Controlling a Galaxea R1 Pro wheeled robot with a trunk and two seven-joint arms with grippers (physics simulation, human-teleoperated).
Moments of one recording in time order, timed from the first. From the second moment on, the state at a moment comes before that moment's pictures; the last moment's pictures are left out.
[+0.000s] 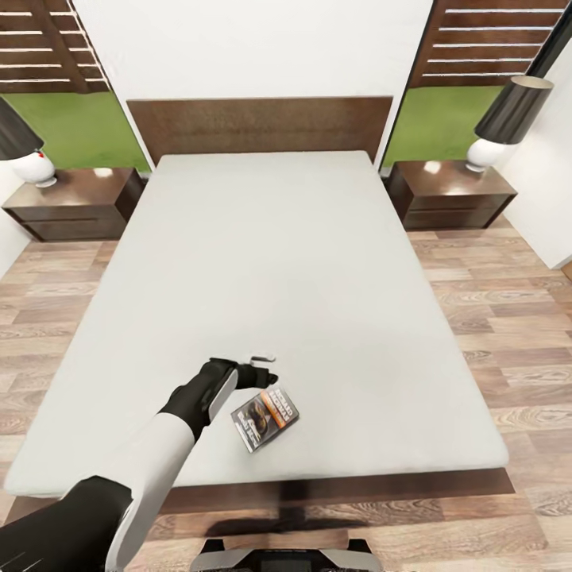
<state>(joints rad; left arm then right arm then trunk) -0.95 -0.14 -0.21 -0.56 0.14 0.60 -0.12 0.20 -0.06 -0.22 0.03 0.20 -0.13 0.03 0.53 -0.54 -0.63</state>
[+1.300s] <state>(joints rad) -0.95 -0.14 -0.18 -0.56 0.14 0.59 -0.07 0.20 -0.04 -0.22 0.03 0.23 -0.13 0.03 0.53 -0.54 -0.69</state>
